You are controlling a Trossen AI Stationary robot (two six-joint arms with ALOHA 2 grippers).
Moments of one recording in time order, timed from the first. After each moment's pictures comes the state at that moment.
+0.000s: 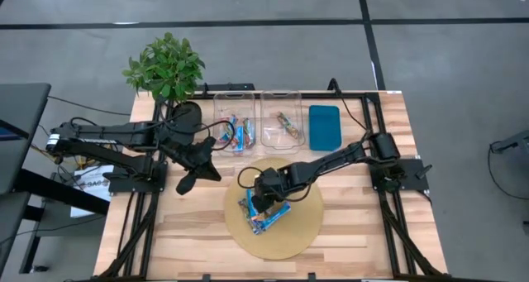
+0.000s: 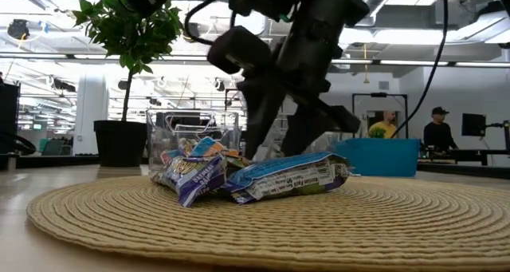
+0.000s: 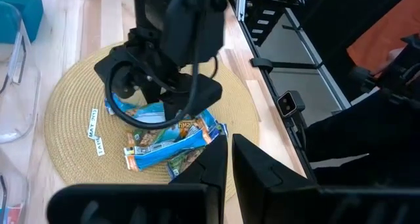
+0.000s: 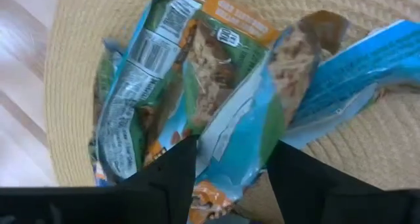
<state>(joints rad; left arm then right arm) -0.03 0.98 0.96 -0.57 0.38 -0.13 0.21 2.06 1.43 -0.54 -0.04 1.15</state>
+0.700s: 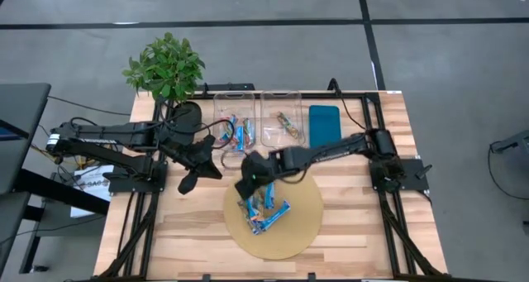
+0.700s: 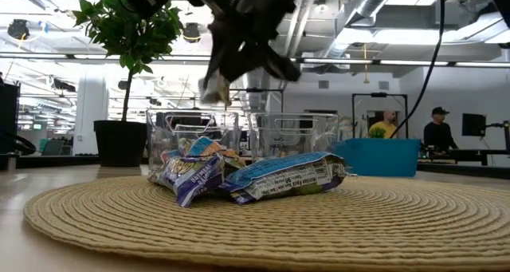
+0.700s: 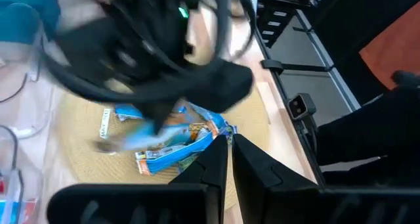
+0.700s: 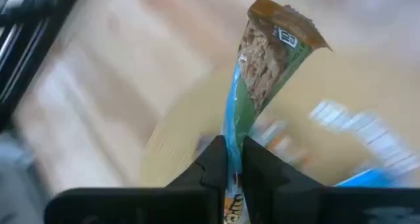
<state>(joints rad) -0.03 0.98 0.96 -0.57 0.33 -0.14 0.13 2.07 1.73 -0.66 0.06 0.94</state>
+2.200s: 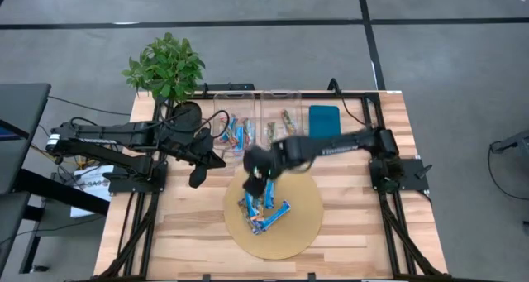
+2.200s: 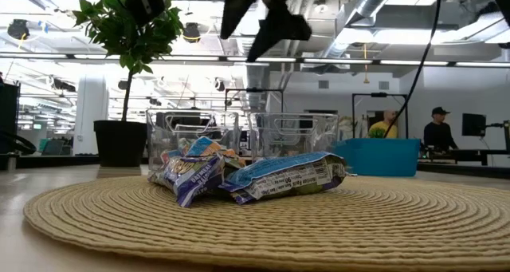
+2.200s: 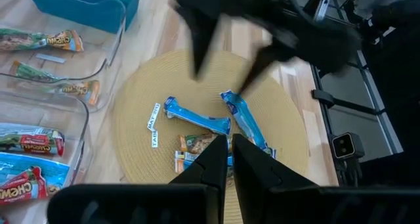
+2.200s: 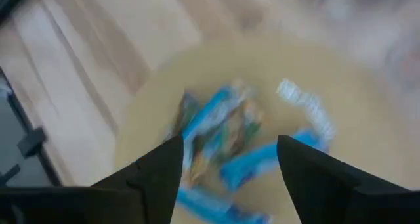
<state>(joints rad) -0.03 0.98 0.96 -0.56 0.12 -0.30 0.13 2.05 1.96 -1.04 0.03 0.74</state>
